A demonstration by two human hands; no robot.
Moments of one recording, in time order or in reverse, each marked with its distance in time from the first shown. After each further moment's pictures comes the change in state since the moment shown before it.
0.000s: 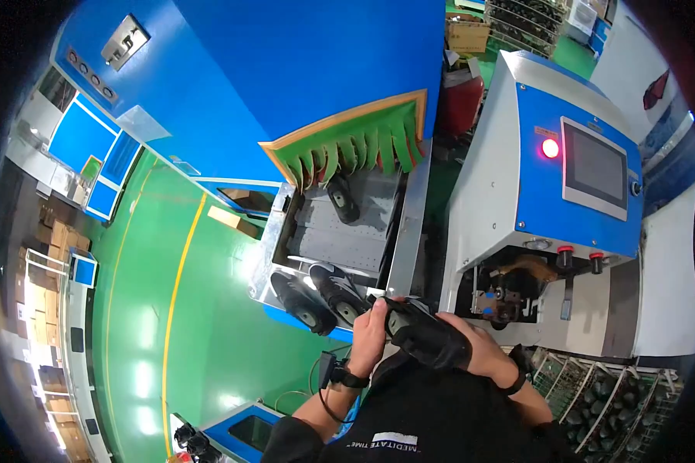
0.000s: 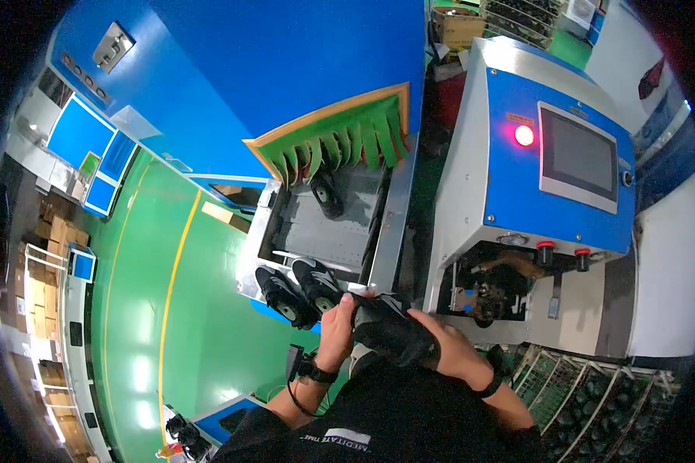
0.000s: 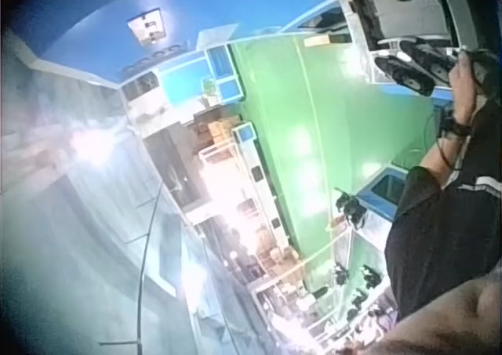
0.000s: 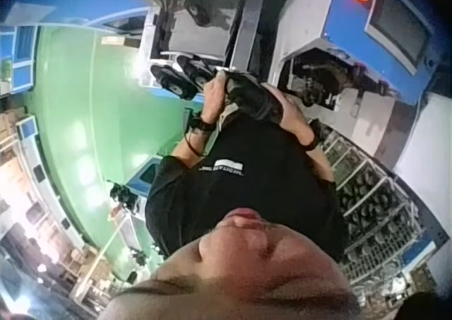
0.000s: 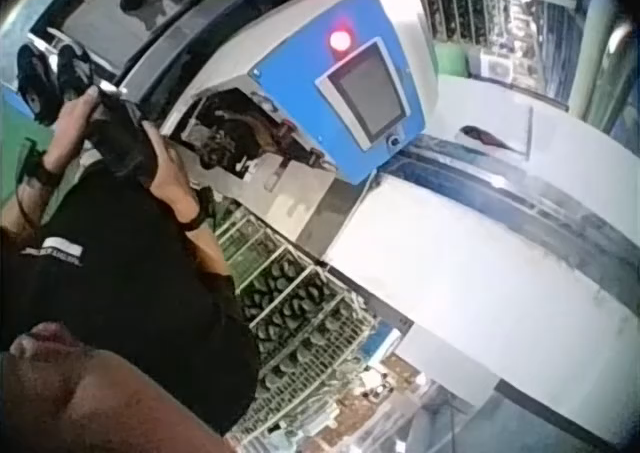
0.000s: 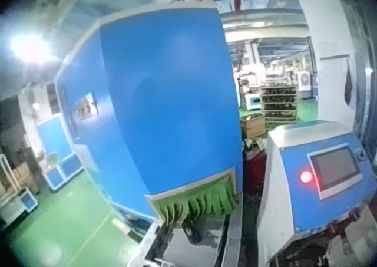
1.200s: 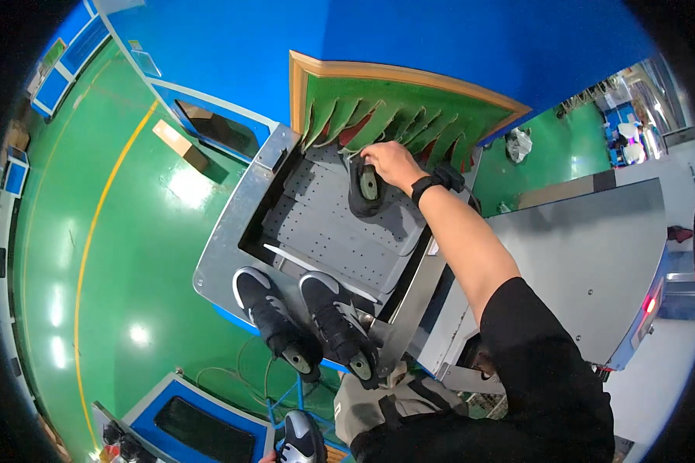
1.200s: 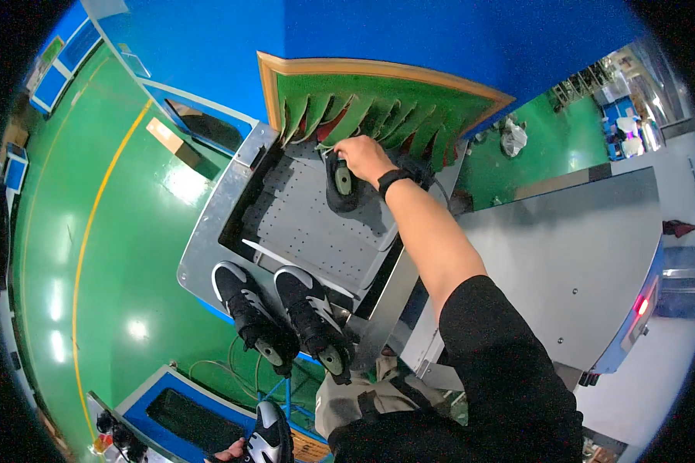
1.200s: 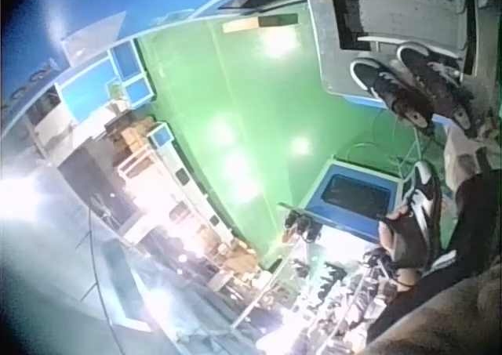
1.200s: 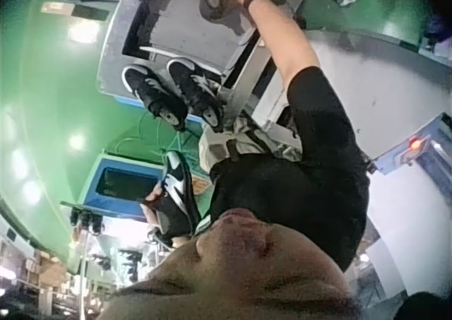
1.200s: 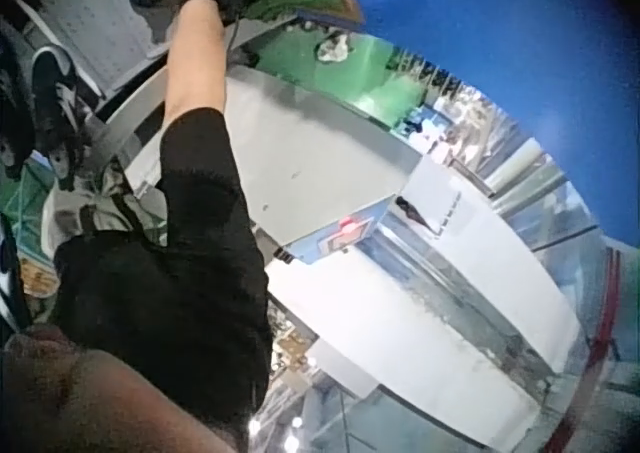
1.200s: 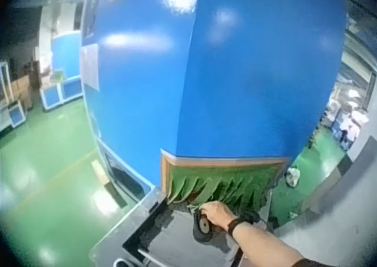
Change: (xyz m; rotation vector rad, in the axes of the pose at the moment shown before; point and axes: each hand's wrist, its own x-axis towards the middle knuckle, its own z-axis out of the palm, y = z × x) left_hand -0.119 -0.011 -0.203 -0.542 0.932 0.077; right_hand 0.597 0.149 0.121 -0.637 -0.095 -0.352
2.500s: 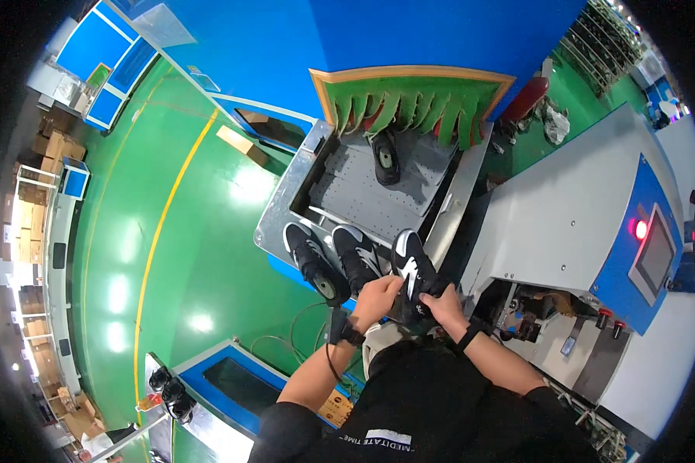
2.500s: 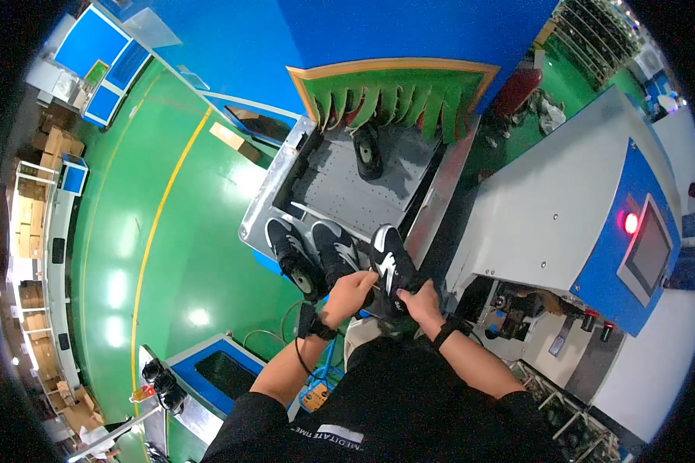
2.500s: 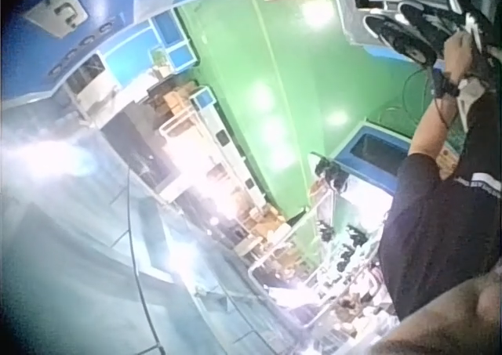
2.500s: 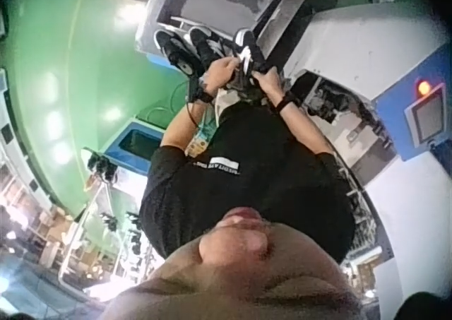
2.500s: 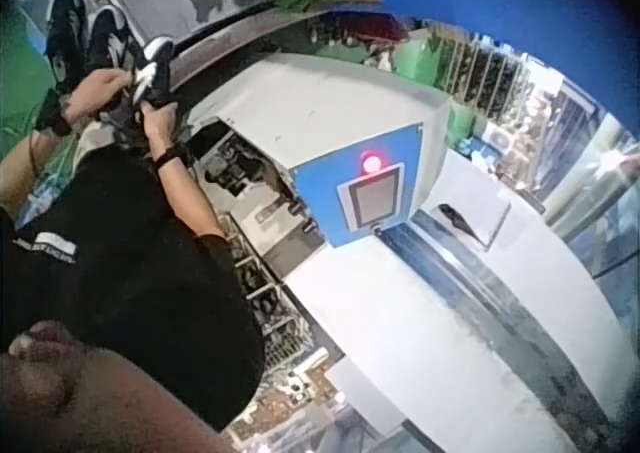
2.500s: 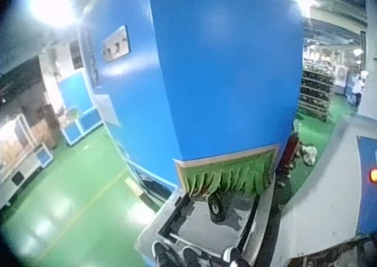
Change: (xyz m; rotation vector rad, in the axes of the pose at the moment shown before) left_hand 0.052 -0.137 0.172 1.105 -0.846 0.232; right_hand -0.420 -0.167 0.011 0.517 -0.037 1.083
